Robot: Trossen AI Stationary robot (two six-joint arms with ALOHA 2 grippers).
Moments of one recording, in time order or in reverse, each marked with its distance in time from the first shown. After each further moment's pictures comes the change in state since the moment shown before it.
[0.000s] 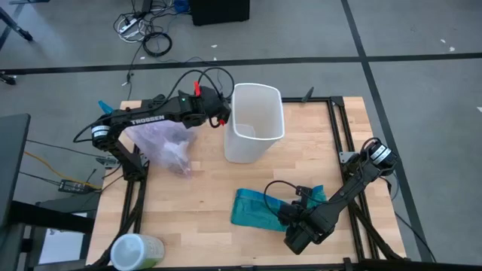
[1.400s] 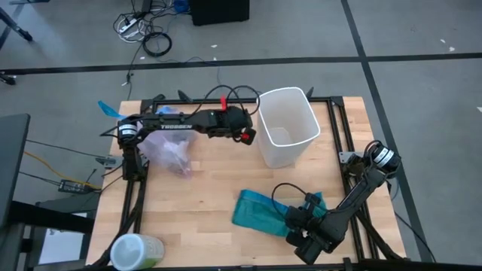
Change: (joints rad) left arm -0.090 0.259 0.087 0.218 0.329 0.027; right arm 0.094 0.000 -0.047 0.060 0.081 0.306
